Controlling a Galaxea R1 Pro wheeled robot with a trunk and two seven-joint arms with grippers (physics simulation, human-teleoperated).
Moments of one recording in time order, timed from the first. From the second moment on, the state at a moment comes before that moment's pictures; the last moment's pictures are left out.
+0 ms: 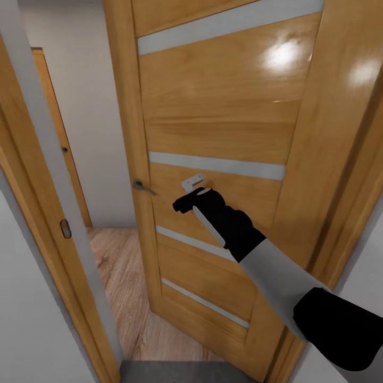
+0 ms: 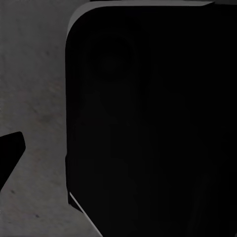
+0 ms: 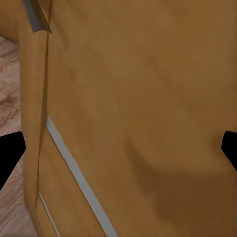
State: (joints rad) left arm 0.00 0.00 0.01 -0.03 0.06 -0.01 0.00; right arm -1.17 0.17 0.64 -0.98 -0.24 0.82 -0.12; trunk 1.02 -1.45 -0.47
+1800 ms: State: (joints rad) left arm 0.00 0.00 0.01 -0.03 0.06 -0.01 0.00; right arm -1.27 0.17 0.65 -0.78 -0.25 0.81 -0.35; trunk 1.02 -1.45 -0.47
